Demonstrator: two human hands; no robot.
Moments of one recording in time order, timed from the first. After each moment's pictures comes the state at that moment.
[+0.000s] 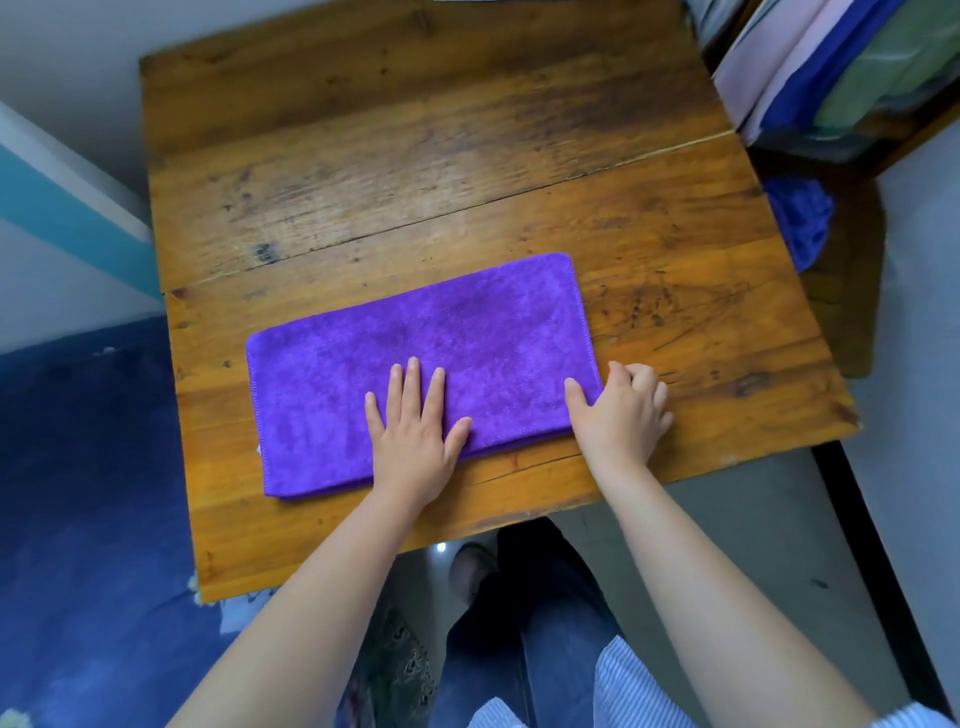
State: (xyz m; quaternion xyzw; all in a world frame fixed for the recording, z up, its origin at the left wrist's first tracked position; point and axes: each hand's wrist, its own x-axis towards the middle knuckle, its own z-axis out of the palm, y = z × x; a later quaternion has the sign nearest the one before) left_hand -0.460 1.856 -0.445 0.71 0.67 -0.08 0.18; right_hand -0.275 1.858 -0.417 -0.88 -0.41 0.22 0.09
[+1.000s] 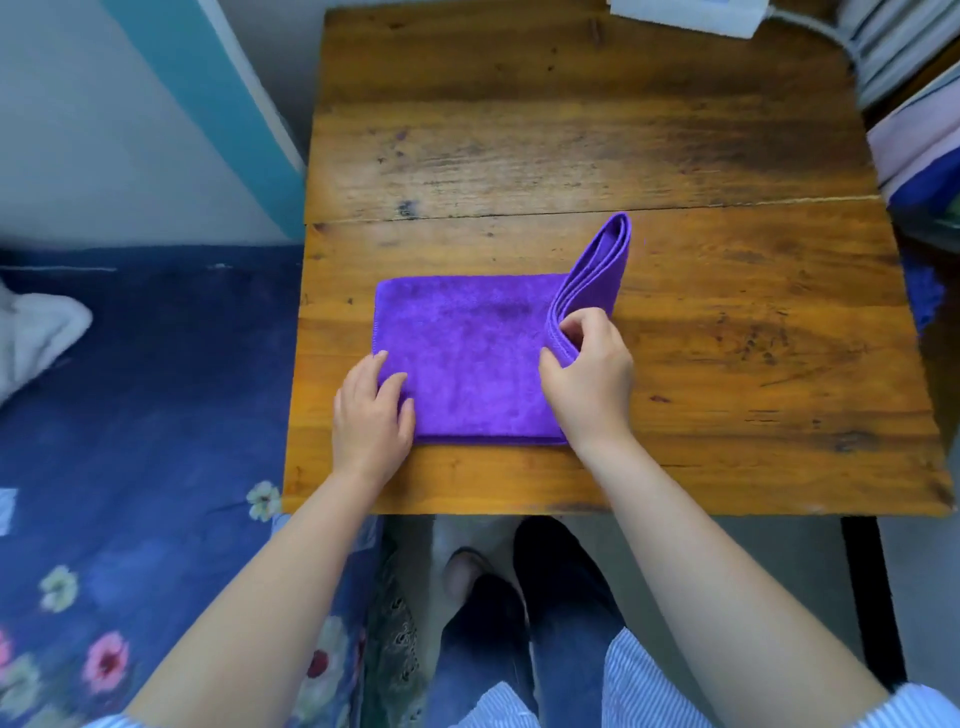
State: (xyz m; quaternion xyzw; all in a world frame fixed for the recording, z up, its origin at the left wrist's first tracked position) left_hand -0.582 1.825 -0.414 0.64 0.75 0.10 0.15; right_hand -0.397 1.880 -0.353 -0.70 -0.58 0.28 0.30
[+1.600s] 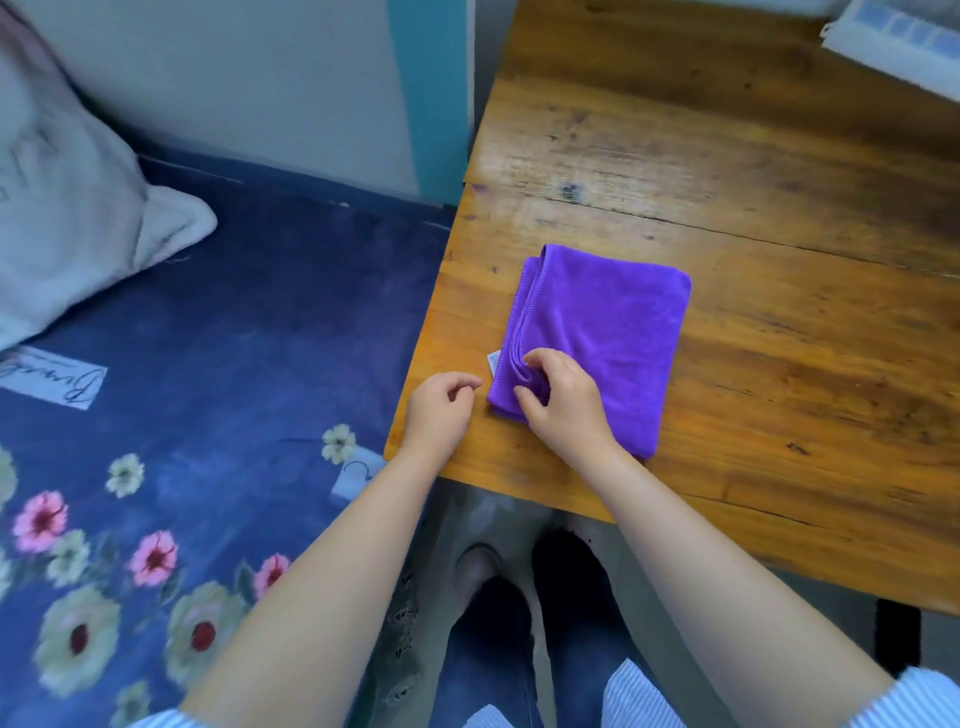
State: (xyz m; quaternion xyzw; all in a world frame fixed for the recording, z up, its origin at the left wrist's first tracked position) left_hand -0.631 1.800 -0.418 0.35 0.80 0.29 0.39; right_hand -0.505 1.850 -0.407 -0.51 -0.76 0.37 0.15
